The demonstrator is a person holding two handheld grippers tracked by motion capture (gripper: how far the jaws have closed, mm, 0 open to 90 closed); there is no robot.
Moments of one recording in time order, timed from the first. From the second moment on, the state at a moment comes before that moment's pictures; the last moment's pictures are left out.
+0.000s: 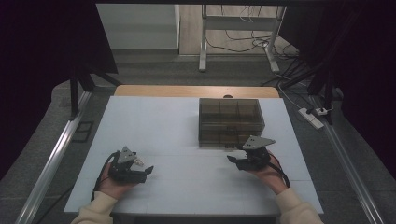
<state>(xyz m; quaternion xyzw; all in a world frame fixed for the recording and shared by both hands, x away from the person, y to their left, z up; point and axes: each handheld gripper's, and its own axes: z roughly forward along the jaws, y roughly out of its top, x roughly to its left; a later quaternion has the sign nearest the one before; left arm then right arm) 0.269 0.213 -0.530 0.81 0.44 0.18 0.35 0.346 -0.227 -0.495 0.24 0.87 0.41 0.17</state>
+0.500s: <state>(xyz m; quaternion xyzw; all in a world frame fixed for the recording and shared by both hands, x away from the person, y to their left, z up) 0.270 0.214 -0.530 0.81 0.44 0.18 0.36 0.350 -0.228 -0.484 0.22 0.88 0.39 0.16</state>
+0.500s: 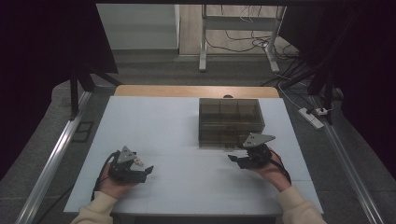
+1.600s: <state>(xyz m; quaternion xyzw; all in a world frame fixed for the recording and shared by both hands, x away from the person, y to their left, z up) 0.270 0.213 -0.531 0.81 0.44 0.18 0.36 0.373 -0.203 -0.480 0.15 0.91 0.34 0.18</state>
